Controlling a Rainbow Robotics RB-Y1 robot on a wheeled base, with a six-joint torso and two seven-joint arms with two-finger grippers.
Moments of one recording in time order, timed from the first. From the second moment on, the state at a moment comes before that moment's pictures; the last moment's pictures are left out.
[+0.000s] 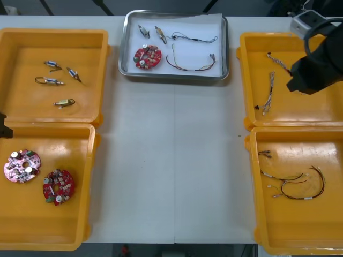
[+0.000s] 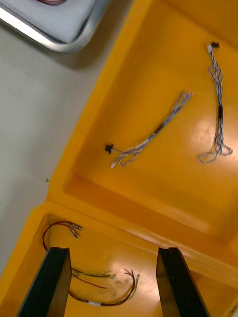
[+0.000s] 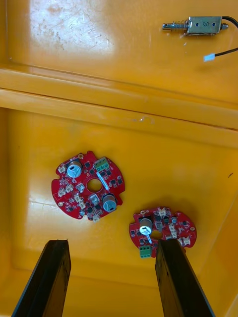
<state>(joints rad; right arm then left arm) -0.75 -0.98 0.16 -2.01 -0.99 1.84 1.31 -0.08 1.48 -0.01 -2.10 1.23 1.33 -0.80</state>
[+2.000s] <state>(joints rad) -0.22 -1.01 -0.26 -2.04 -1.05 1.82 1.13 -0.08 1.48 -0.01 -2.10 1.23 1.33 -0.80</state>
